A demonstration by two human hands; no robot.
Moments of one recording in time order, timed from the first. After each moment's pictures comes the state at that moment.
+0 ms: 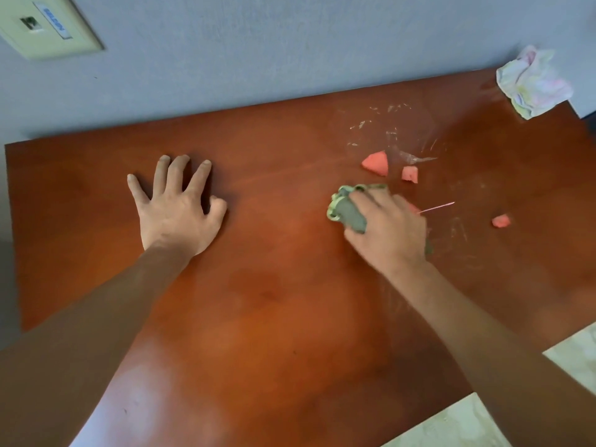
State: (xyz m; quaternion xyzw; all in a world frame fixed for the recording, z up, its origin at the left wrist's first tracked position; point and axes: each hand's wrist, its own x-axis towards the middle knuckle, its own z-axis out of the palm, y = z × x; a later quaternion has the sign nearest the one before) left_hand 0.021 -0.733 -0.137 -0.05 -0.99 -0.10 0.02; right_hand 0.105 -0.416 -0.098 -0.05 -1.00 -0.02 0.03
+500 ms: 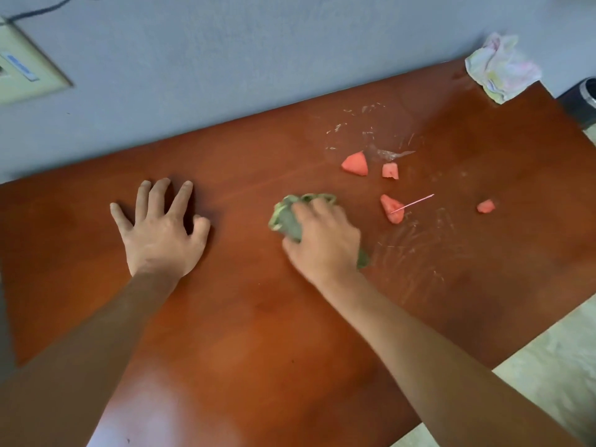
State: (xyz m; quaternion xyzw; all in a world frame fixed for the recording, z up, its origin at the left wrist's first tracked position) left_hand 0.021 -0.733 -0.134 -0.05 -0.99 -0.11 0.01; right_hand 0.101 -0.497 -0.103 -0.12 -0.99 0.07 0.03
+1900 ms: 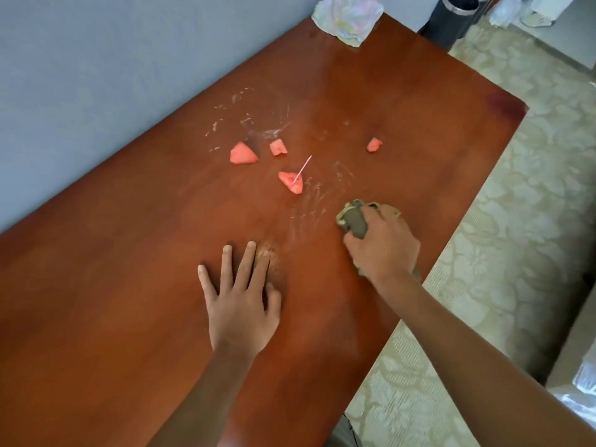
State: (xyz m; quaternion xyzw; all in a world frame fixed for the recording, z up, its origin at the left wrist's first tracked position) left_hand 0.171 -0.590 -0.143 -0.35 -0.92 -0.14 -0.01; right_hand 0.251 -0.348 -0.103 -0.45 -0.89 0.08 0.03
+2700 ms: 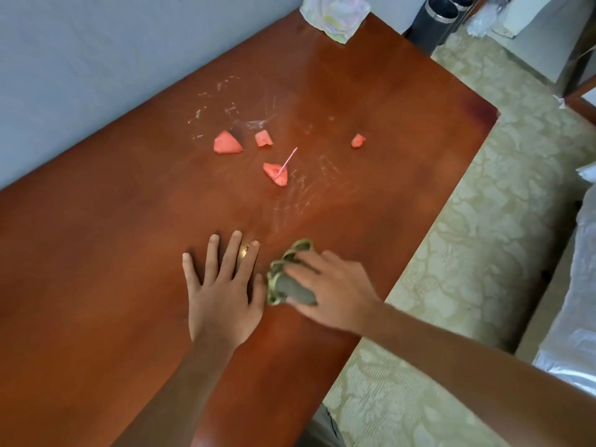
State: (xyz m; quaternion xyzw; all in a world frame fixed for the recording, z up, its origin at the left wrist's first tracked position) left_hand 0.170 -0.593 -0.148 -0.38 -0.92 -0.09 -0.02; right_hand 0.291 -0.409 -0.105 -0.03 -0.99 0.09 -0.01
